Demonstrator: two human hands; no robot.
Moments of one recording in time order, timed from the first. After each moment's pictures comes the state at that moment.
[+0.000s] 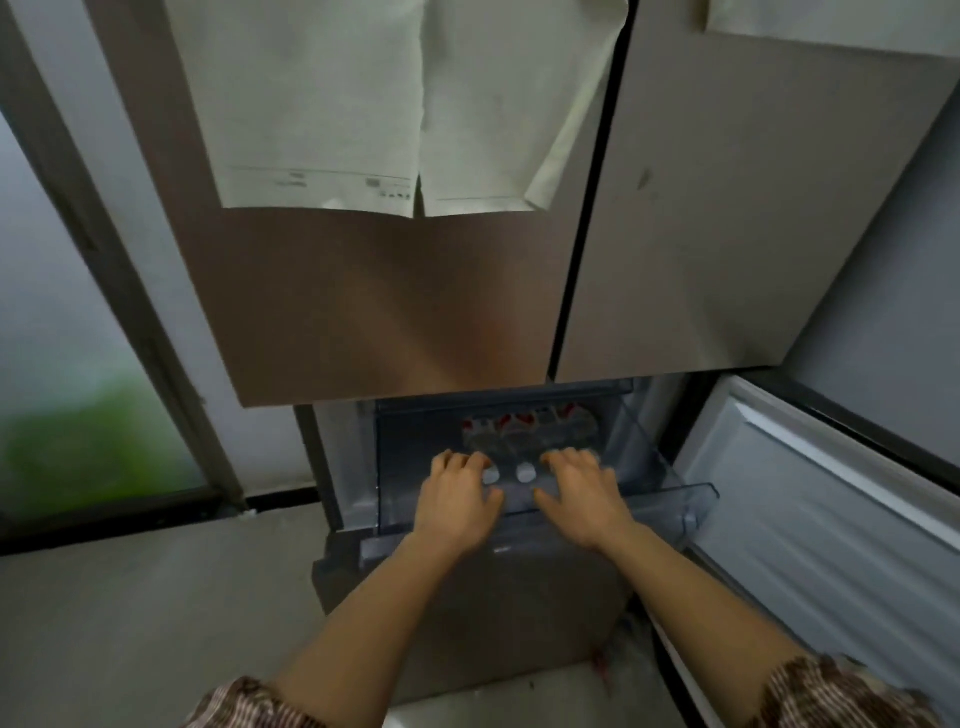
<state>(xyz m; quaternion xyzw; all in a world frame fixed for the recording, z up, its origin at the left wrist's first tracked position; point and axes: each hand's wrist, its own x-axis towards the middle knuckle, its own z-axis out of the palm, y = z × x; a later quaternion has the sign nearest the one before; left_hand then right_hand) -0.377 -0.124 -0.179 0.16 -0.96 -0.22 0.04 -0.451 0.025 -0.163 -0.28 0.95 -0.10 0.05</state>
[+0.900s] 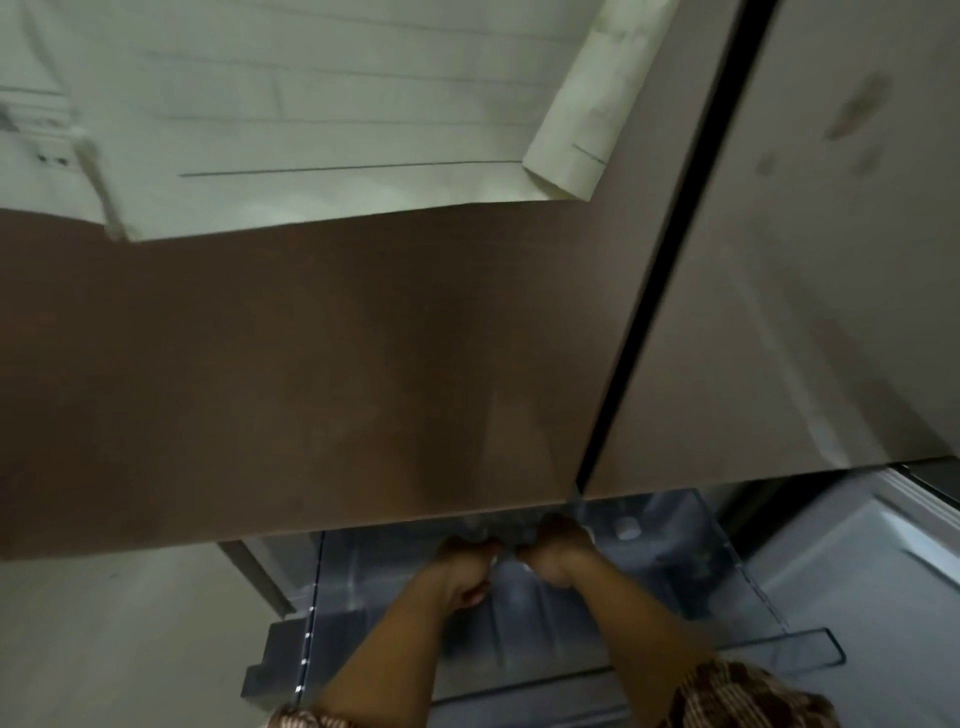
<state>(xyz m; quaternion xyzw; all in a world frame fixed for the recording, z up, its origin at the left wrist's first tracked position) -0.521 -0.152 -0.259 0.42 -0.64 -0.62 -0.16 -0.602 -0.048 -0.262 -0.12 0.92 -0.17 0.33</state>
